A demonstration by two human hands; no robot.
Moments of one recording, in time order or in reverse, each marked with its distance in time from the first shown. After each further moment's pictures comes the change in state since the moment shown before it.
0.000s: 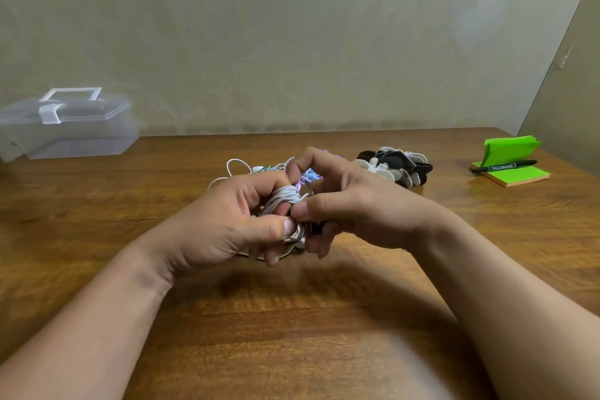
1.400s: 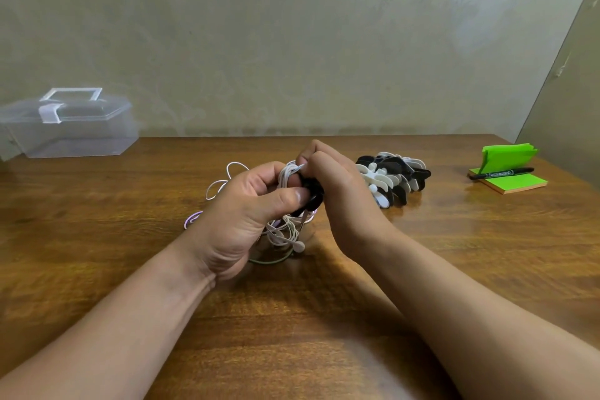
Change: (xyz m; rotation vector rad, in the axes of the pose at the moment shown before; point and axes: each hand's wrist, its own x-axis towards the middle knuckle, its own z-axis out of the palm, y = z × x) left_hand 0.024 -0.017 0.021 -0.409 0.266 0.034; right_hand 0.030 0.012 0.026 -0.018 0.577 -0.265
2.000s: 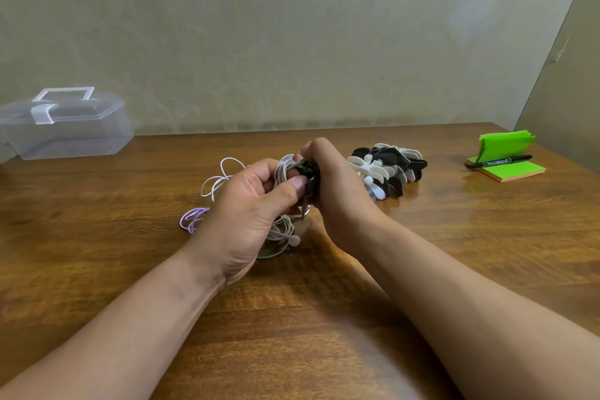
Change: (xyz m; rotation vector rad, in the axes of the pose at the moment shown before) left_hand 0.002 -0.016 0.012 0.001 0.139 0.073; right_hand 0.004 0.004 0.002 0.131 0.093 0.313
